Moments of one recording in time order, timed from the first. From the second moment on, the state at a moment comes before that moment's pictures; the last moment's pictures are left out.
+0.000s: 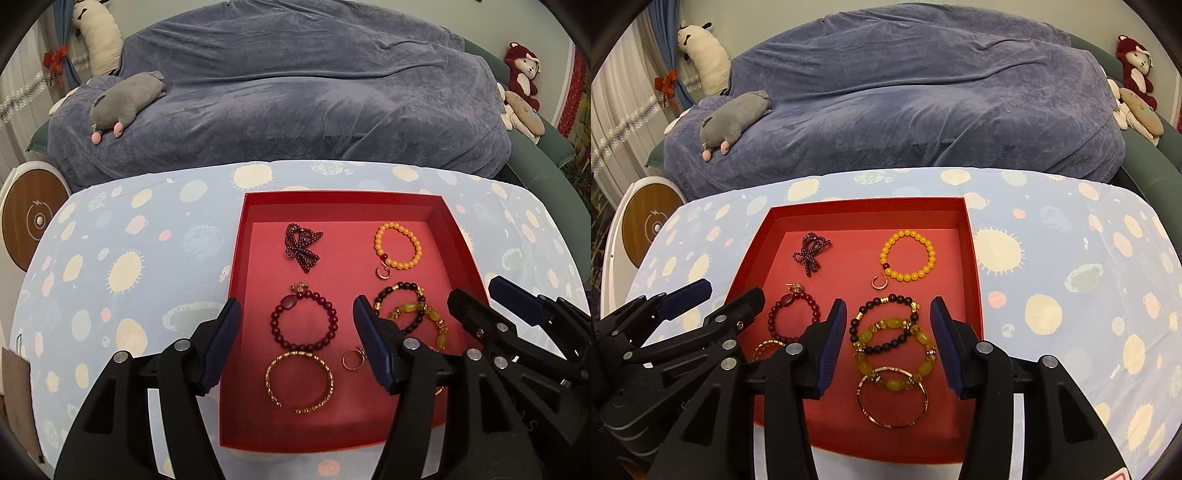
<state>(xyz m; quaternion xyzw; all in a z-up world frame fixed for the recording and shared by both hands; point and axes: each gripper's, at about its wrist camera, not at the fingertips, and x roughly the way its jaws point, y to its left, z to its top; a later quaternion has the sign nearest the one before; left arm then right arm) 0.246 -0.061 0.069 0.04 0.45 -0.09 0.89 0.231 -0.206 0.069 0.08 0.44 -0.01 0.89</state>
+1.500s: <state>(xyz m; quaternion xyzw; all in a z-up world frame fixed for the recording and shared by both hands) 0.094 -0.021 0.066 0.05 0.46 -0.03 0.89 0.067 -0.184 0.070 0.06 0.44 -0.05 0.89</state>
